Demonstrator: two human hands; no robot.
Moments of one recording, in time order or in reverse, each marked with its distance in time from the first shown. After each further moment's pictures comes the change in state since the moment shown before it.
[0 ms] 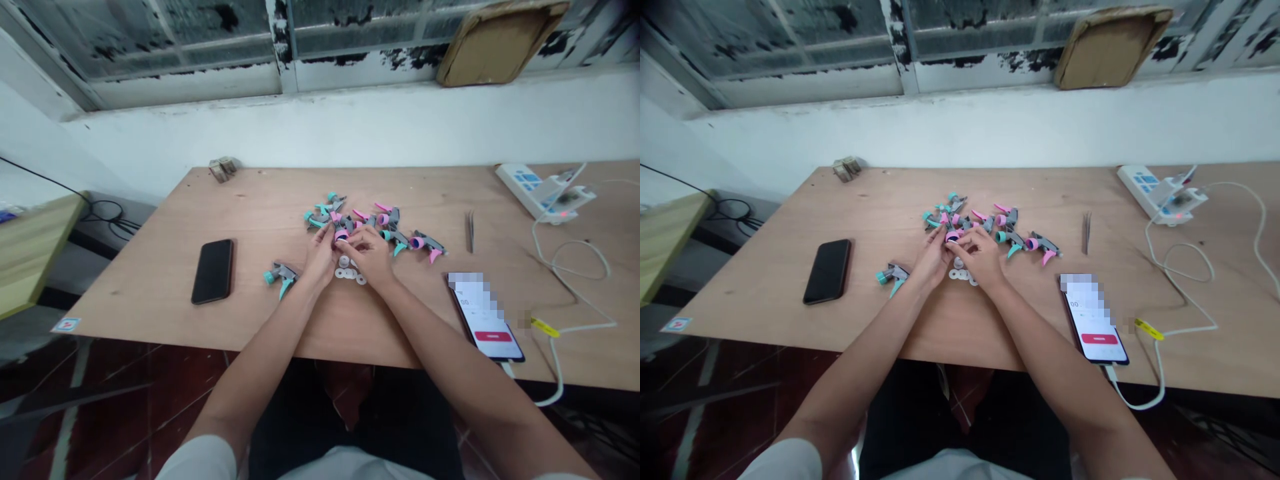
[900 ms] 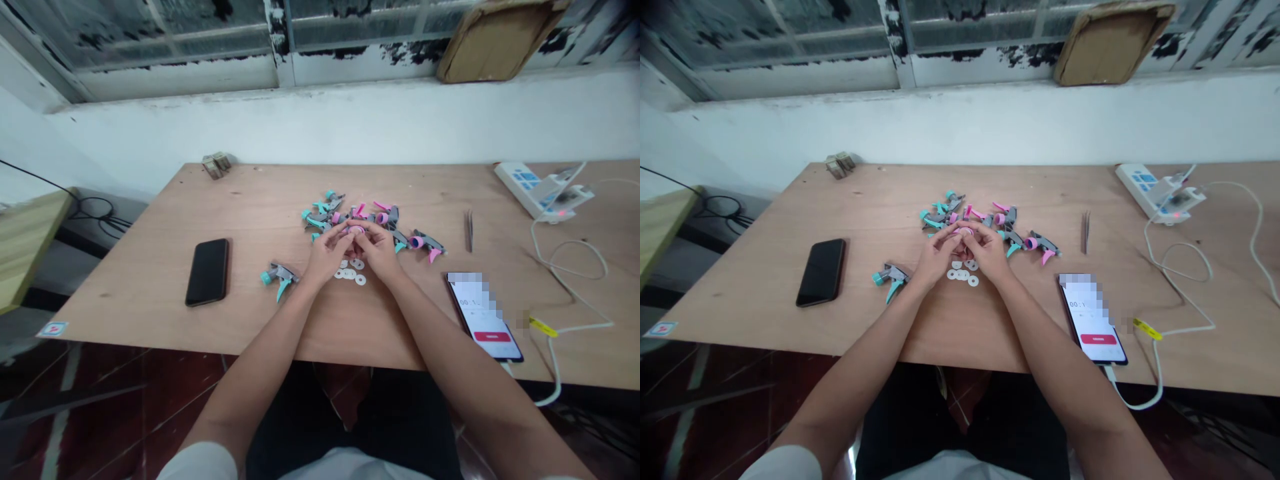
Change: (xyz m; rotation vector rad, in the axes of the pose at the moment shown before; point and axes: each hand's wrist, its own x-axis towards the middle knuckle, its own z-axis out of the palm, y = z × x) left_hand -0.012 0.003 0.000 0.429 -0.222 0.095; right_hand 0.012 0.013 -0.011 0.398 -0.132 0.287
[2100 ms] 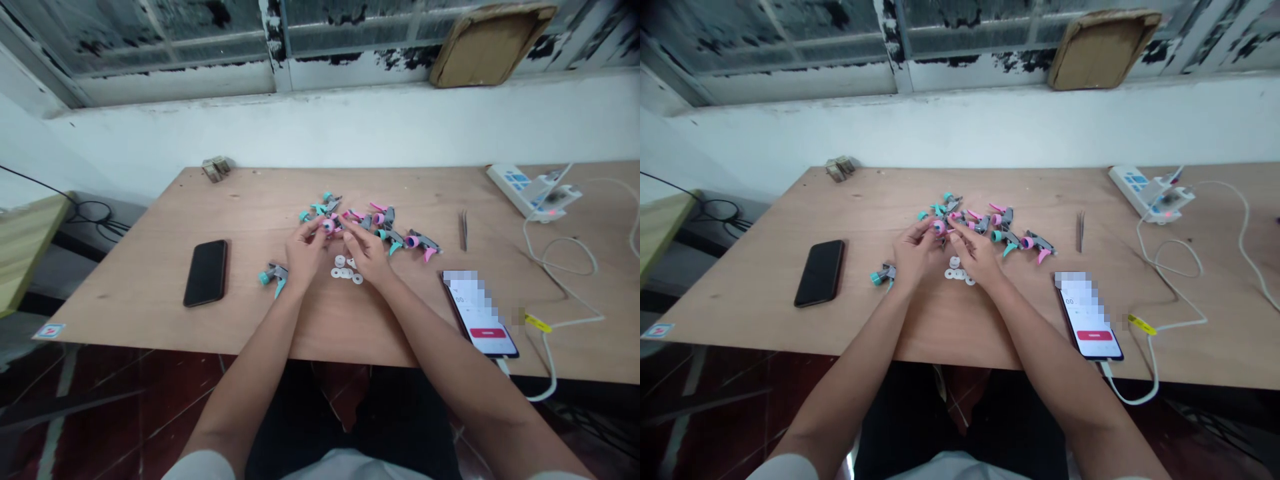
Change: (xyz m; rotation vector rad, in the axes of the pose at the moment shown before) left_hand 0.007 0.007 -0.031 0.186 0.246 0.314; right_hand -0.009 -0.003 0.005 -0.322 -0.078 -0.240
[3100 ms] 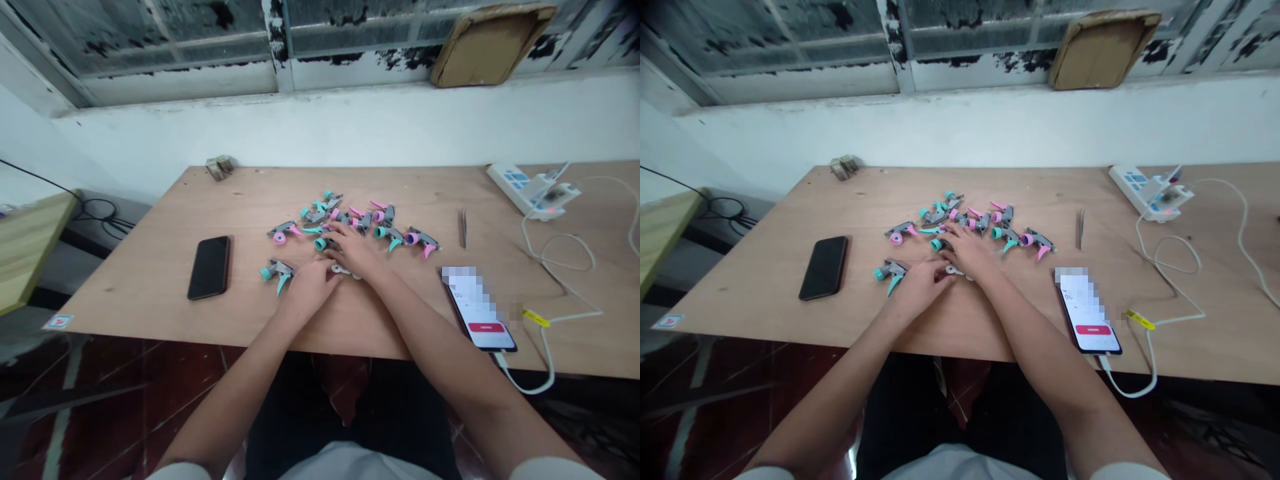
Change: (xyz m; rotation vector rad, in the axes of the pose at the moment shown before) left_hand -0.062 0.037 -0.019 0.949 -0.544 0.072; right_hand 0.010 0.012 0.013 -0.675 -0.324 -0.145
